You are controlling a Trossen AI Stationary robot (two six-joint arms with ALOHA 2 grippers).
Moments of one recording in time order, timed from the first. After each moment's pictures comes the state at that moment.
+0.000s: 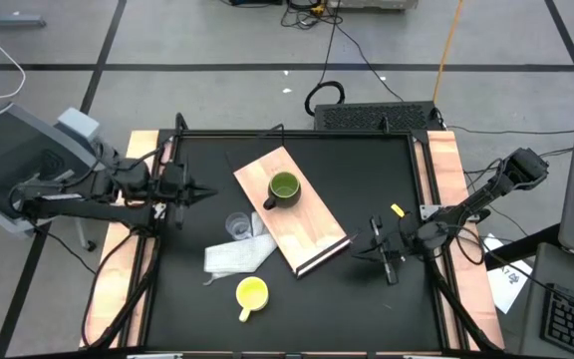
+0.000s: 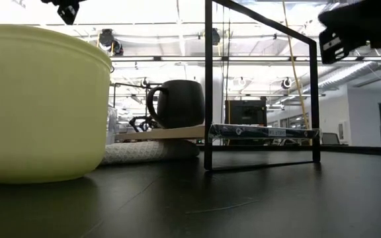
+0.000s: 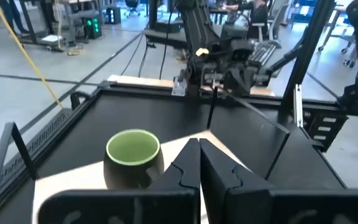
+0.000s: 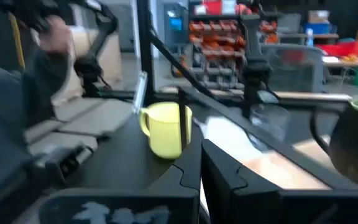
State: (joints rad) left arm 0.03 0.55 0.70 -0.34 -0.01 -0.08; right arm 0.59 1.01 0.14 0.86 0.39 0.05
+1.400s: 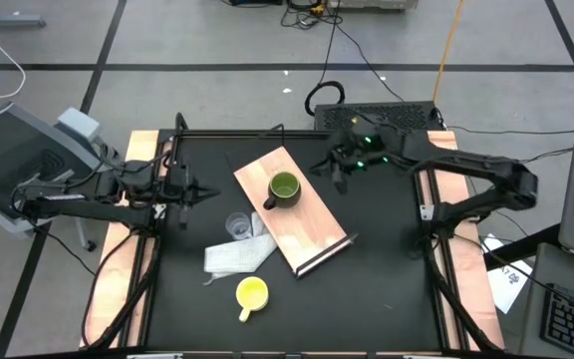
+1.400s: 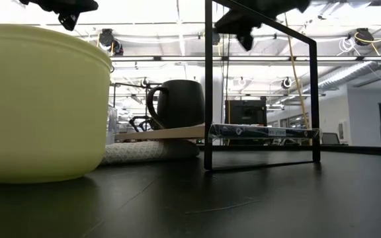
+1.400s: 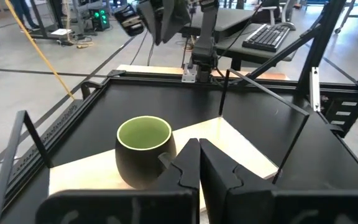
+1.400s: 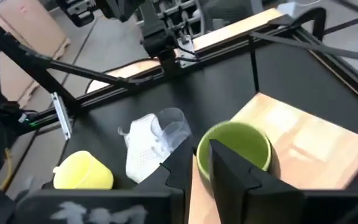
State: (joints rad) left arm 0.03 0.55 0.67 -0.35 -0.05 -0.03; right arm -0.36 1.32 1.13 -0.25 -0.41 0.22
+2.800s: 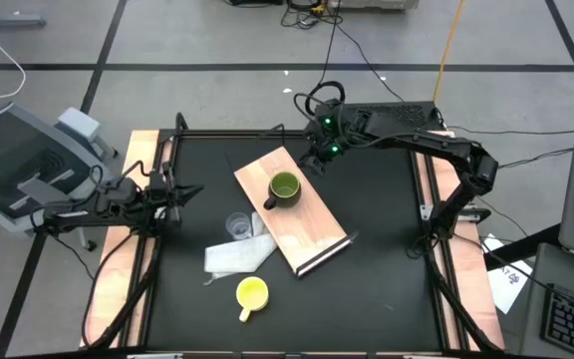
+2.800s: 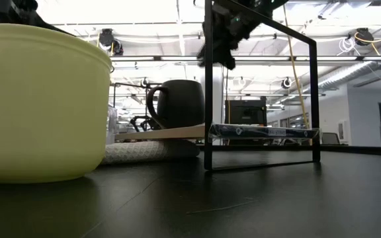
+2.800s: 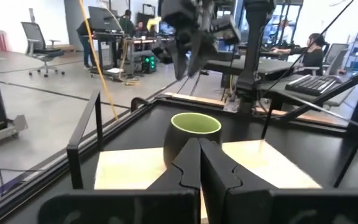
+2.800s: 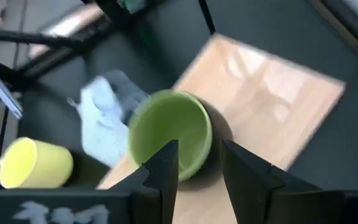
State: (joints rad) left arm 0.03 0.00 0.27 -0.28 -0.24 -0.08; right arm -0.45 1.66 1.45 -0.60 -0.42 0.16
